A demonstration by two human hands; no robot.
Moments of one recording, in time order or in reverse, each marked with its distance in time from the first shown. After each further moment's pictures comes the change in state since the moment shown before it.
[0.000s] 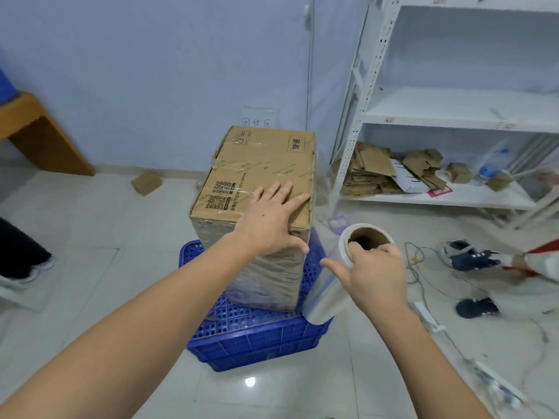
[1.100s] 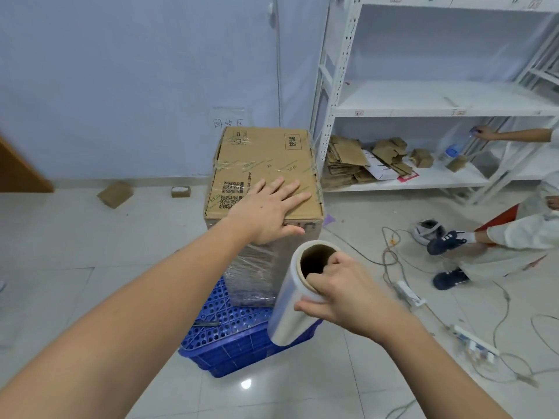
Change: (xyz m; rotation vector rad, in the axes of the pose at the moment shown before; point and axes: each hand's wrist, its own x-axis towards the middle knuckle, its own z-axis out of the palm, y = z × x) left_hand 0.008 -0.042 -0.001 0.148 -0.021 0.300; right_hand -0.034 -0.063 -0.023 0.113 -0.028 -0.514
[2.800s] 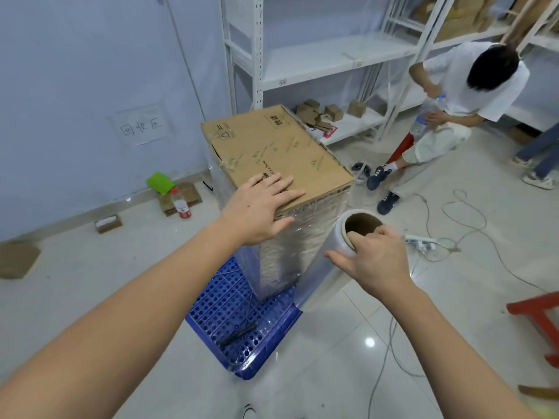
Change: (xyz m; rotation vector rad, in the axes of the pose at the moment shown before) left_hand -0.044 -0.116 0.028 -0.125 0.233 0.480; right_hand 0.078 -0.127 0.034 -0.326 0.079 0.884
